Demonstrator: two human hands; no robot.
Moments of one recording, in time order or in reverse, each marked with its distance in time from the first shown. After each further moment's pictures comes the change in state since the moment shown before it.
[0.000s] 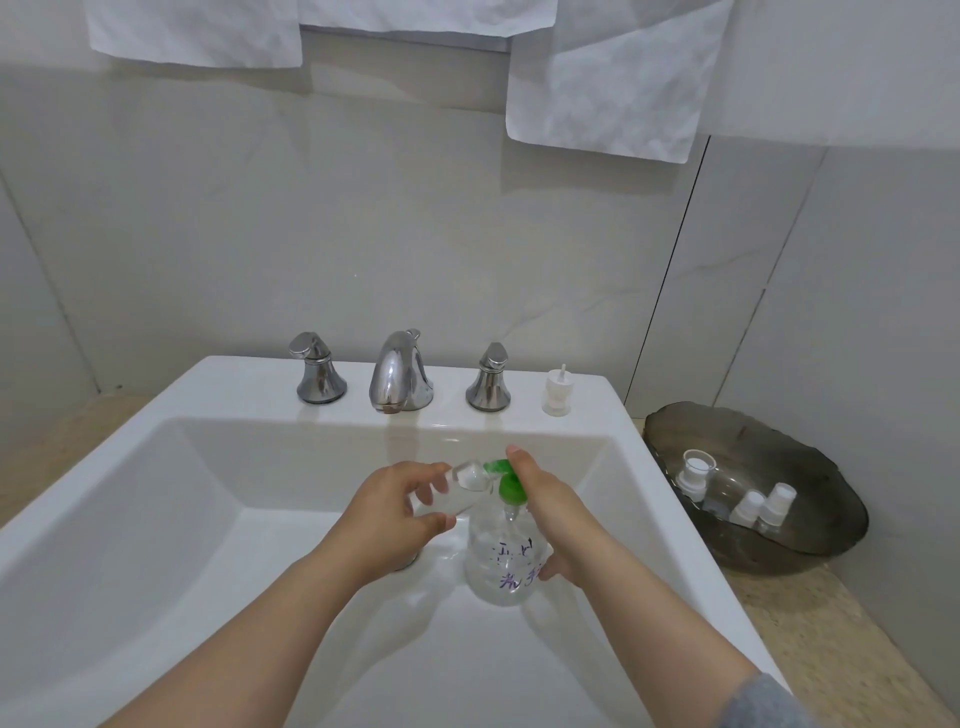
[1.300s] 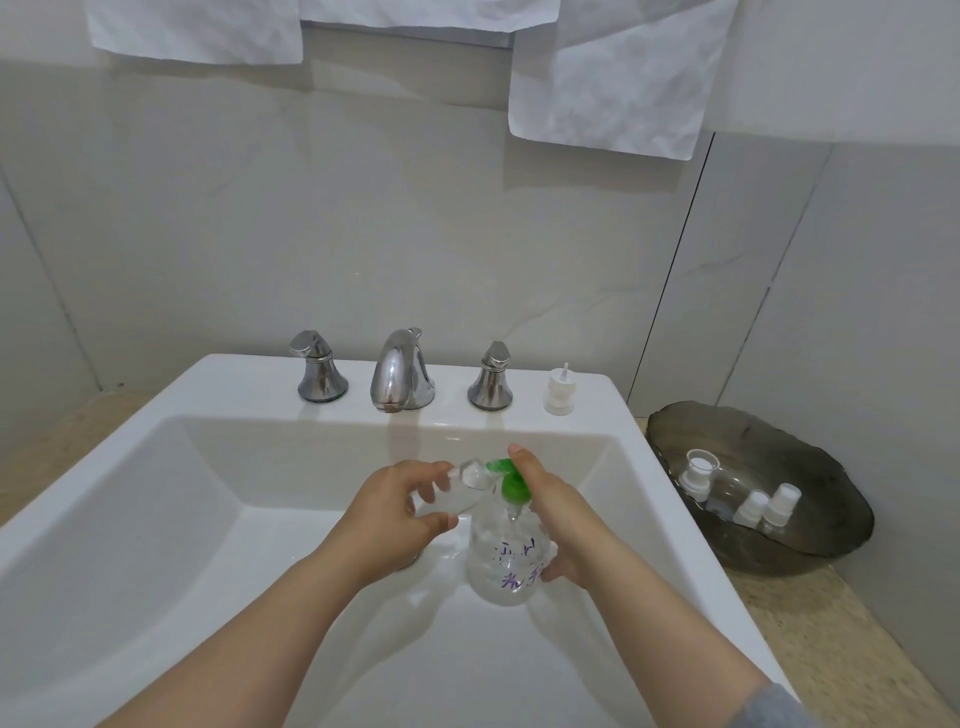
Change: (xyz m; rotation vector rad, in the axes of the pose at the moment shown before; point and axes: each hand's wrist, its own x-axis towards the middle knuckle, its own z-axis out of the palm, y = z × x) left_hand 0.001 -0.001 0.001 0.002 0.010 0.017; right_hand 0.006 0.003 -0.003 0.030 -0.020 0.031
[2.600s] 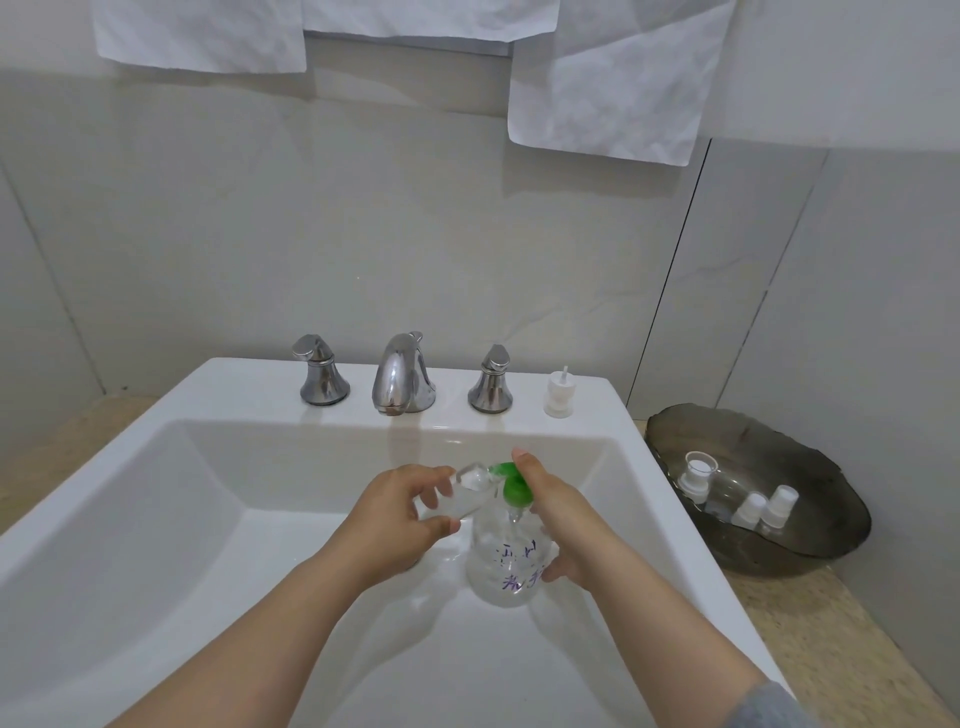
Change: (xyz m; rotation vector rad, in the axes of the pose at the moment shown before) left_hand -0.001 0.001 0.000 0.004 -0.038 -0.024; right_hand -0.005 -0.002 -0.002 0.008 -0.013 -0.006
